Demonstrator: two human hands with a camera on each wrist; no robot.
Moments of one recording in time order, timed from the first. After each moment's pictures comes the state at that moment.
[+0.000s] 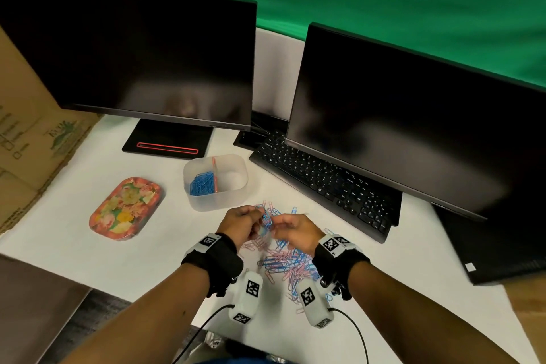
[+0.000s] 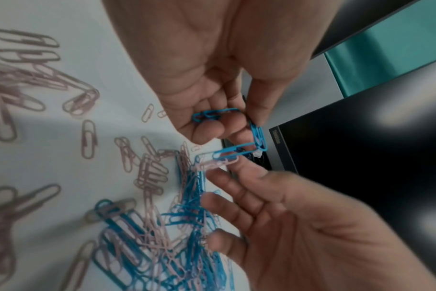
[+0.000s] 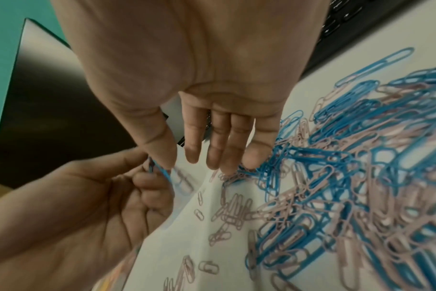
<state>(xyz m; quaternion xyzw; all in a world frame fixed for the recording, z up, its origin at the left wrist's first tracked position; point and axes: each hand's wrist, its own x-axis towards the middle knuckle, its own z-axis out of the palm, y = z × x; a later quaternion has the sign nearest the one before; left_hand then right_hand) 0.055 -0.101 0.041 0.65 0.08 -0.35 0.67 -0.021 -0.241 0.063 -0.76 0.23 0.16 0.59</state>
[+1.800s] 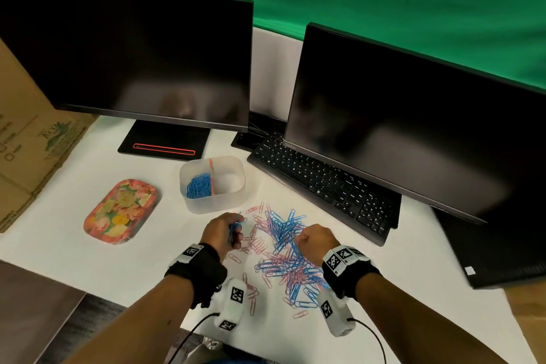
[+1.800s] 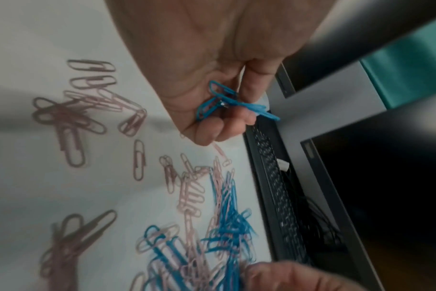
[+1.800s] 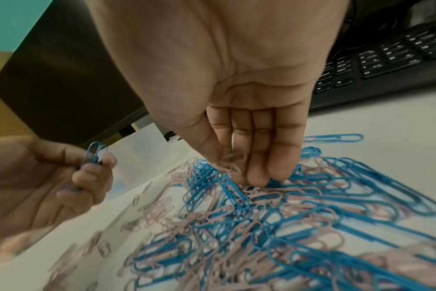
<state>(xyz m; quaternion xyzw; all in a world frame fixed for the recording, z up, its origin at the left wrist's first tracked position) 0.065 -0.078 0.033 0.58 0.19 -0.38 0.70 -0.036 -0.275 0.040 -0.89 0.30 0.21 0.28</state>
